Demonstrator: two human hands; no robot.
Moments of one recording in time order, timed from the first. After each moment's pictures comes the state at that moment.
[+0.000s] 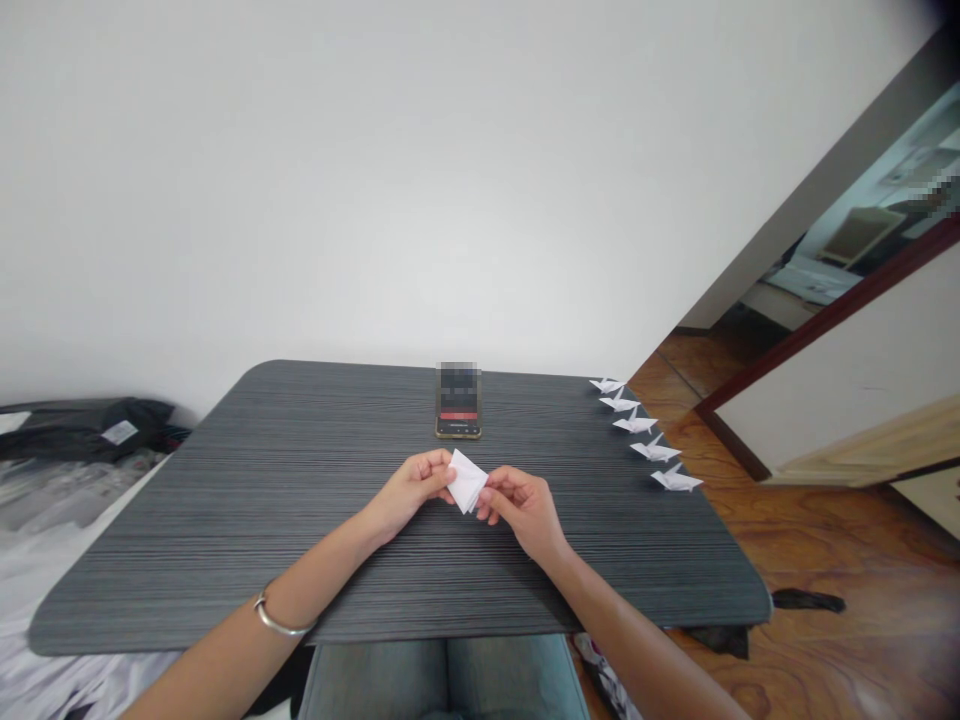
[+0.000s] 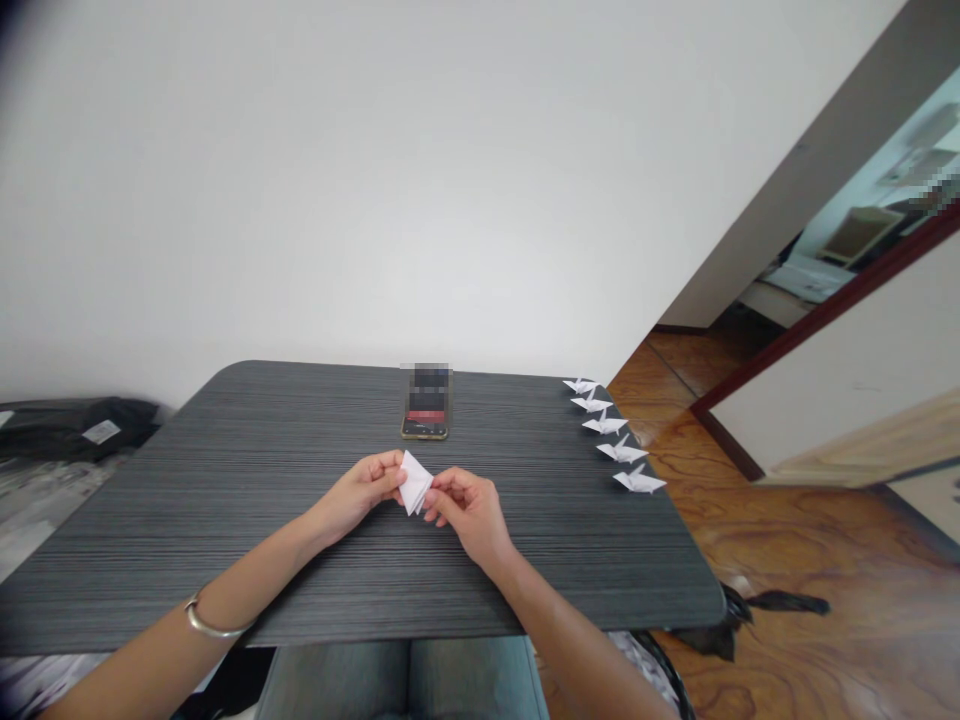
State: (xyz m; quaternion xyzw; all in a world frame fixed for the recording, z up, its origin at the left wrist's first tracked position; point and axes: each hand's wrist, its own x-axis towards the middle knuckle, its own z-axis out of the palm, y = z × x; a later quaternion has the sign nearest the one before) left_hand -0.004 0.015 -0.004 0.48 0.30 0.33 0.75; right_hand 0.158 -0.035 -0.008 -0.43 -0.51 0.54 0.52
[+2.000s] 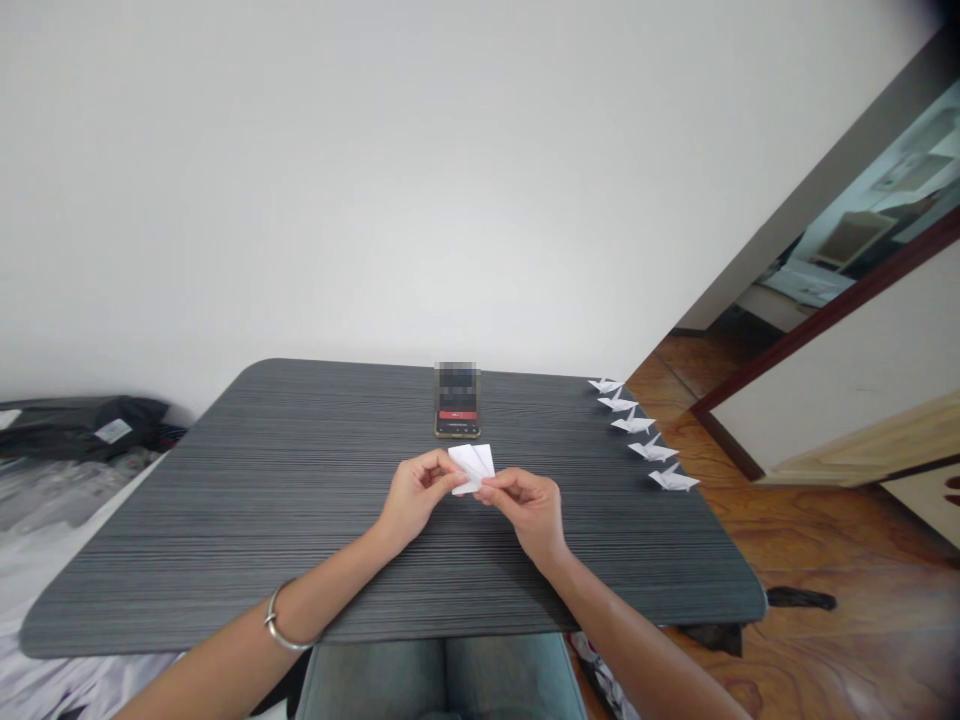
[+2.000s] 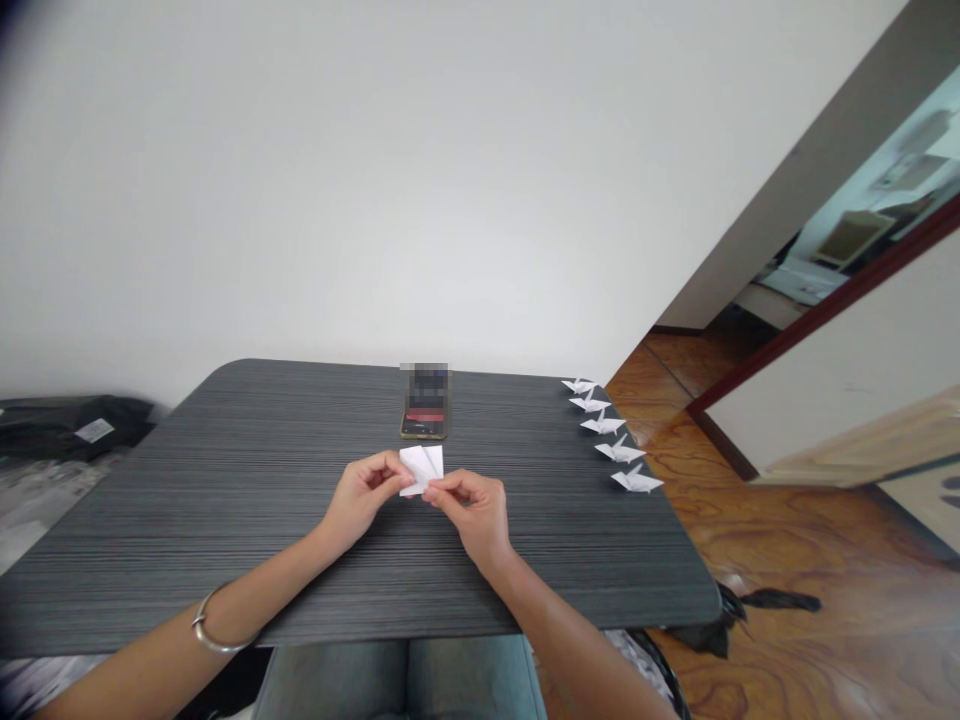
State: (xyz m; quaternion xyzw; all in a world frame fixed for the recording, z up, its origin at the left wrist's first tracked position) left_hand 0.008 0.001 0.004 0.56 0.35 0.45 0.60; right_hand 0.158 -0.036 -0.016 -0.47 -0.52 0.42 0.58
